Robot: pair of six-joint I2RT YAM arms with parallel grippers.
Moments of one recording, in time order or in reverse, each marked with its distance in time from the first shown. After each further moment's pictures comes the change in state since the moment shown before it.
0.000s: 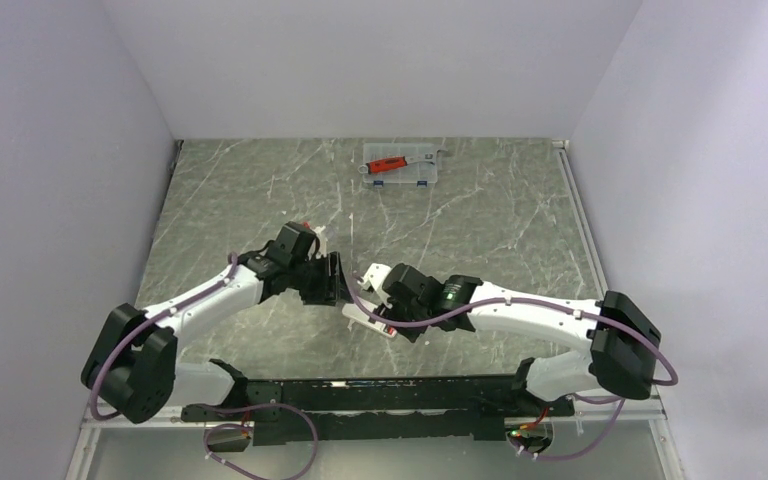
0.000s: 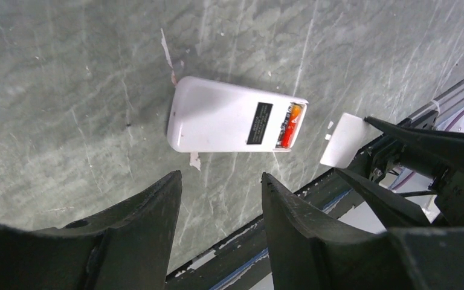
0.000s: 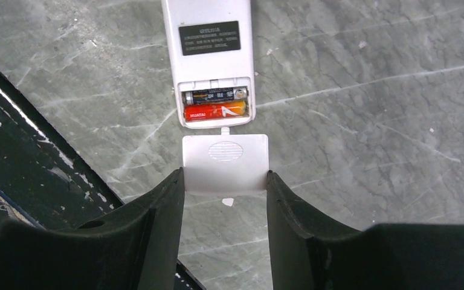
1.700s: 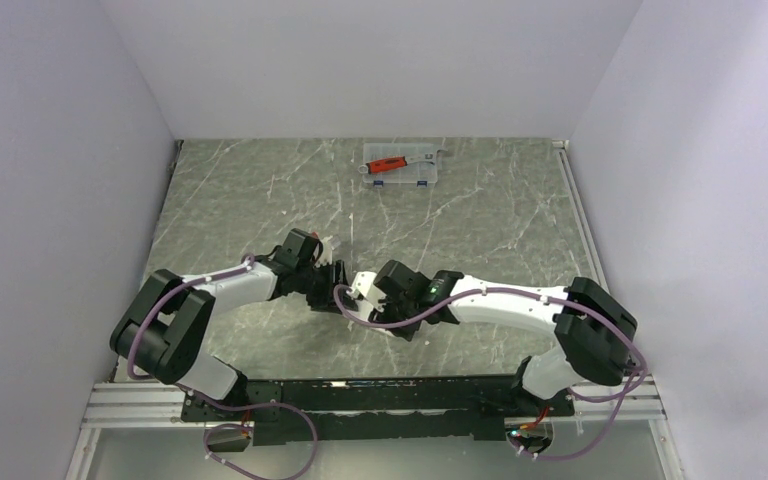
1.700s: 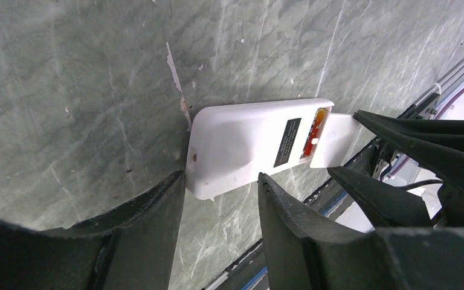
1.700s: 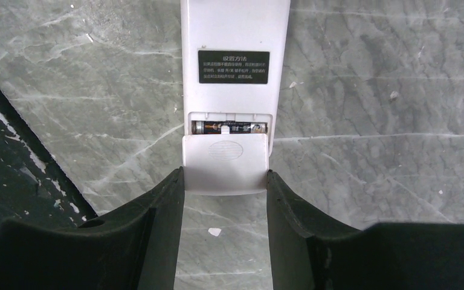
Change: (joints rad) left arm 0.053 0.219 -0.073 0.228 0.164 0.042; right arm -0.040 0.144 0.014 0.072 -0.120 -0.191
